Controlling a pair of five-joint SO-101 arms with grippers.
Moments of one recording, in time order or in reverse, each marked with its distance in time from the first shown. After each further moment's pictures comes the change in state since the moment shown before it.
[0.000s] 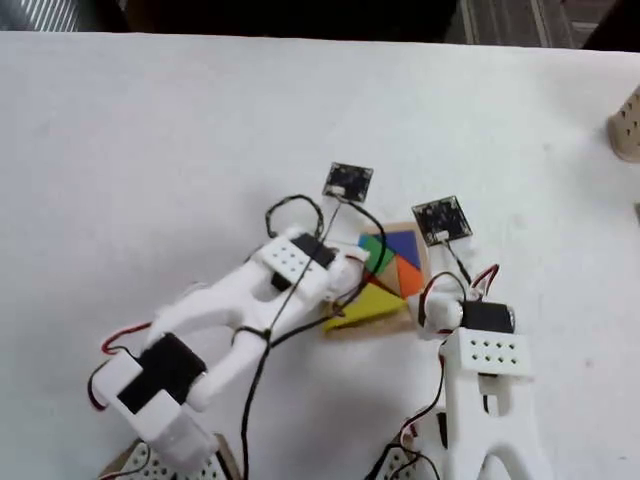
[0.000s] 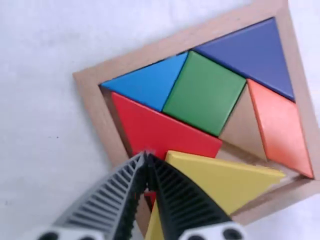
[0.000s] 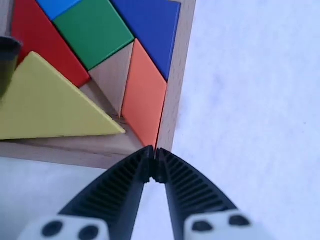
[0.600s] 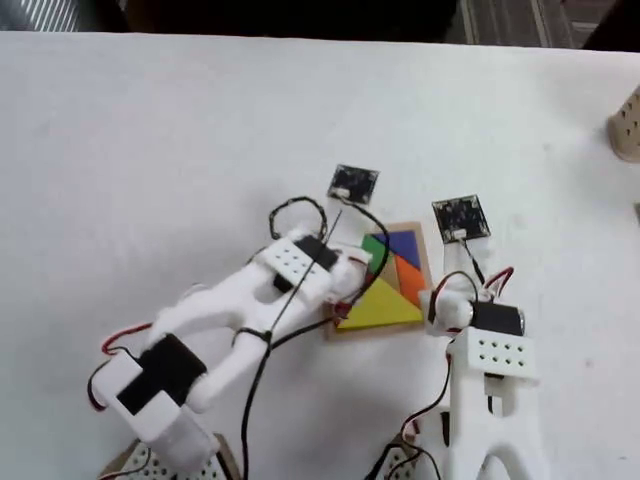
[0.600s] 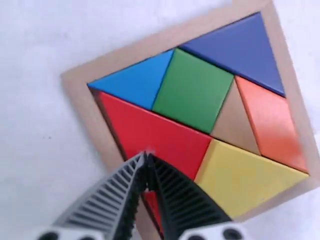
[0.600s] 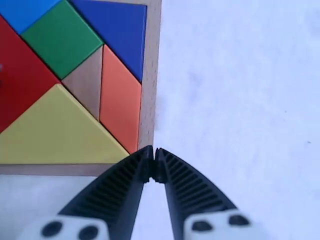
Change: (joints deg) left arm 0.7 -0.4 0.0 0.0 0.0; right arm 4.0 0.0 0.1 -1.6 -1.4
